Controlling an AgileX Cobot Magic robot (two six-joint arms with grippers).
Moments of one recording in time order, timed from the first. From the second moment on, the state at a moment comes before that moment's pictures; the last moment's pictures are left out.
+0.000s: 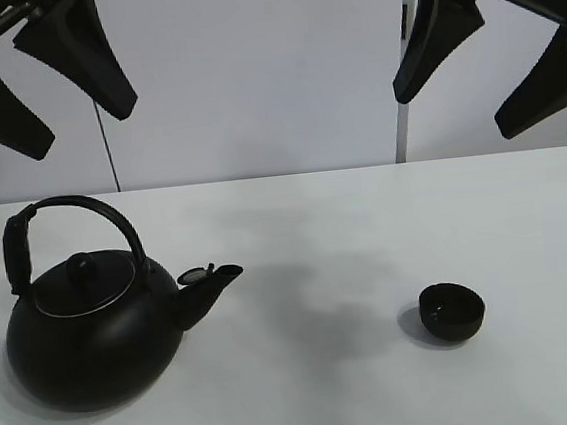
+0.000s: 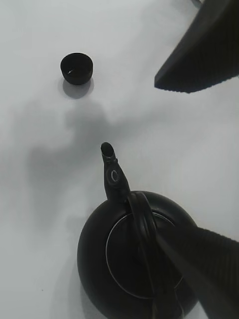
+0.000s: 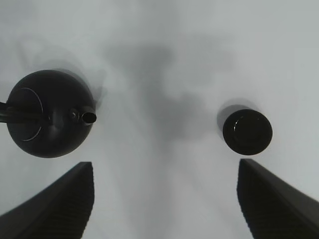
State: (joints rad) left arm -0.37 1.52 -1.21 -0.45 0.94 0.10; right arm 0.28 1.39 -1.06 0.35 0.82 0.09
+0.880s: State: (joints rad) left arm -0.37 1.52 -1.21 -0.45 0.94 0.10; right arm 0.35 1.39 -1.06 0.24 0.87 -0.10
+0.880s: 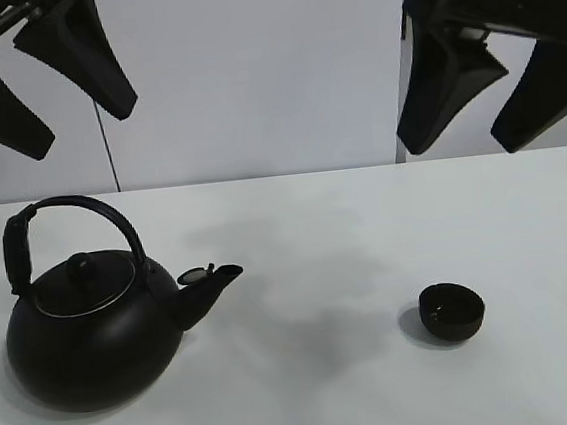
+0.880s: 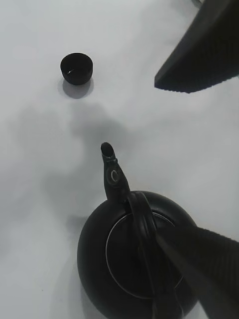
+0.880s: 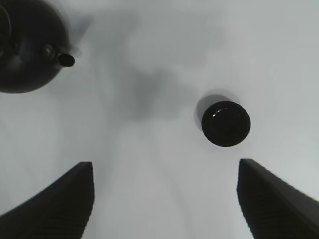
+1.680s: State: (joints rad) left arm -0.37 1.52 -1.21 -0.45 0.94 0.10; right arm 0.43 1.77 -1.06 0.03 0.75 0.03
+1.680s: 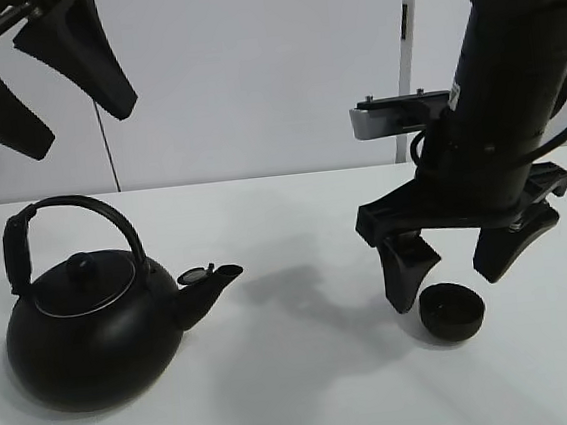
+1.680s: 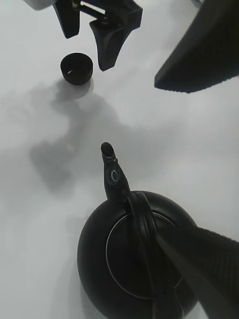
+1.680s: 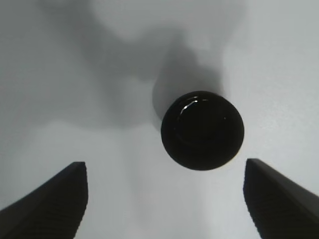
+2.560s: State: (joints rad) left arm -0.37 1.52 -1.21 -0.45 0.94 0.10; right arm 0.38 1.84 -1.06 0.02 0.70 0.10
